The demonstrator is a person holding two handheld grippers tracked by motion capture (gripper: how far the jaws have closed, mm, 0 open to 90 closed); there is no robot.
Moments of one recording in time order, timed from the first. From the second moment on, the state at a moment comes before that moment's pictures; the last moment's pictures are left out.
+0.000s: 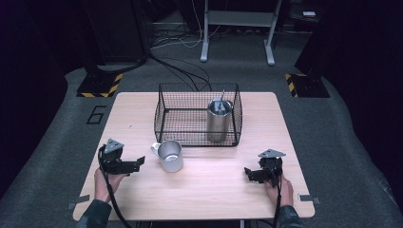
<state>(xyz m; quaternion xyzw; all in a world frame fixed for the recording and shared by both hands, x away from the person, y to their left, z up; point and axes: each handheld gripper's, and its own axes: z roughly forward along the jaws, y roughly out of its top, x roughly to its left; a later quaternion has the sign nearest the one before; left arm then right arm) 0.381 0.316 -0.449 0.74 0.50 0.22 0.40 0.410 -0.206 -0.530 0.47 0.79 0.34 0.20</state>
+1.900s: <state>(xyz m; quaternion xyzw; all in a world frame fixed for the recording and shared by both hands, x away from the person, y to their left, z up) 0.415 0.201 -0.436 0.83 0.37 0.20 0.38 0.412 -0.208 -0.530 0.46 0.79 0.34 0.20</state>
